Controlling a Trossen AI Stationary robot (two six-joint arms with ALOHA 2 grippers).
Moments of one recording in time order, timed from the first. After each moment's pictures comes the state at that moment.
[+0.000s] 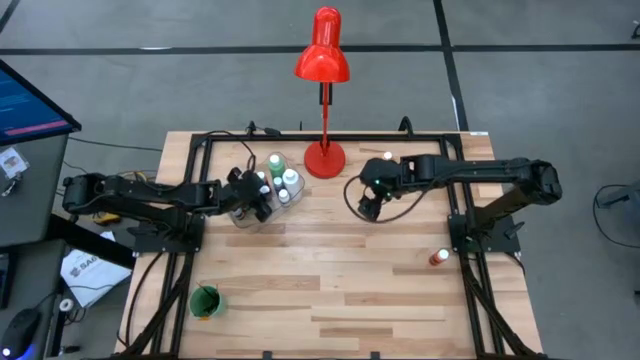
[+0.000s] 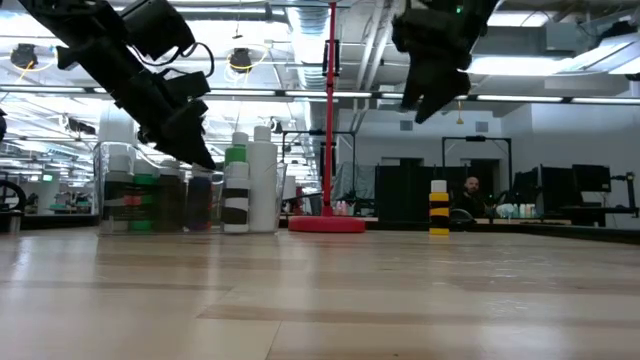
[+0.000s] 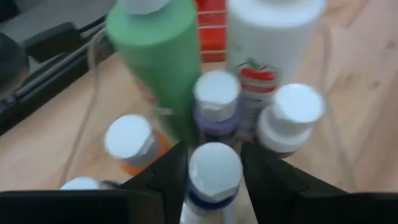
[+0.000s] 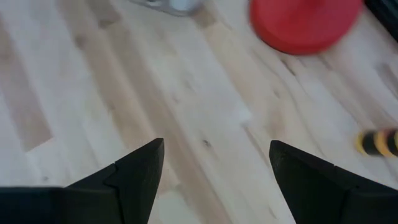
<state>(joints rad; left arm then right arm) 0.13 1.08 0.46 -0.16 -0.52 -0.32 -0.08 1.43 1.20 -0.82 0.16 0.39</state>
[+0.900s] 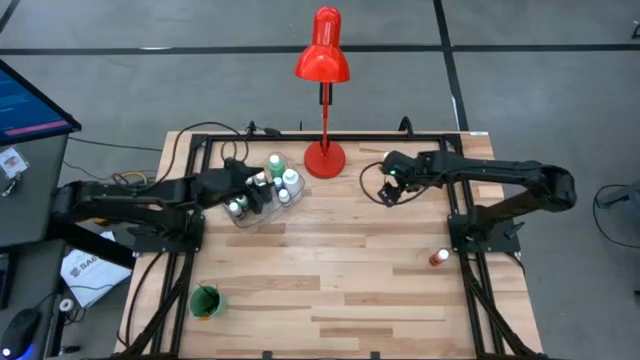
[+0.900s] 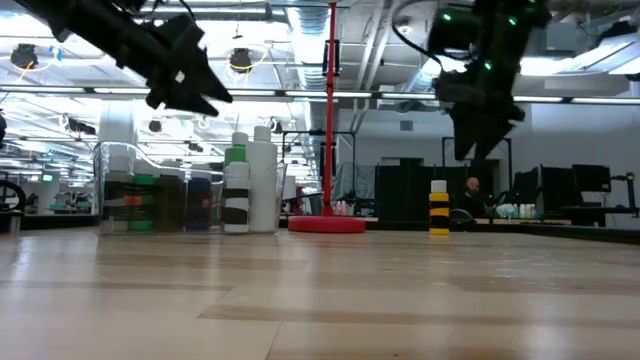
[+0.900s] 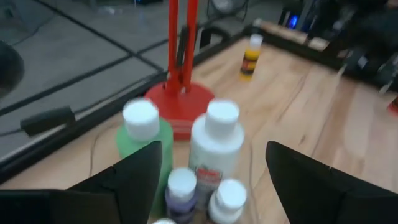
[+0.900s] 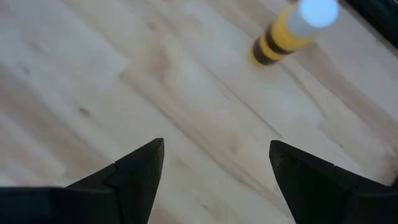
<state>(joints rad) 0.13 0.86 0.51 -0.10 -0.46 -0.30 -0.28 1.32 0.98 -0.92 0.26 0.50</state>
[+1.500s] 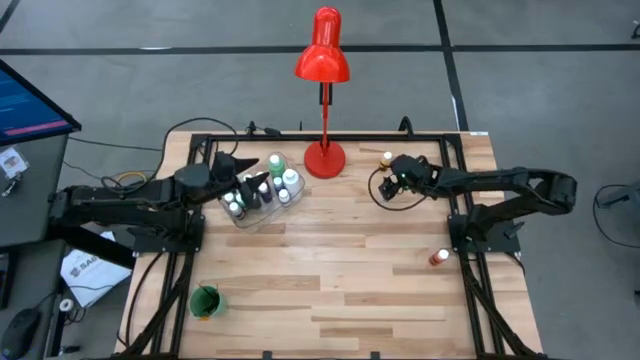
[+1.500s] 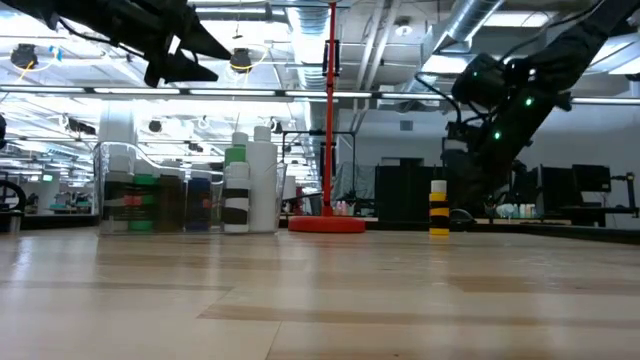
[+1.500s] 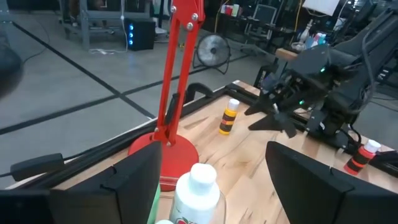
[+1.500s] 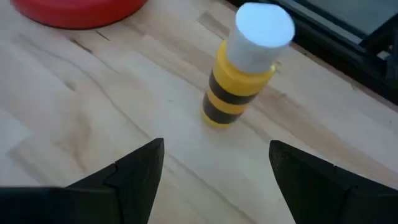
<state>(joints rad) 0.13 0.71 0.51 0.01 -0.46 -0.29 -0.44 1.27 0.48 -0.11 0.39 0.31</state>
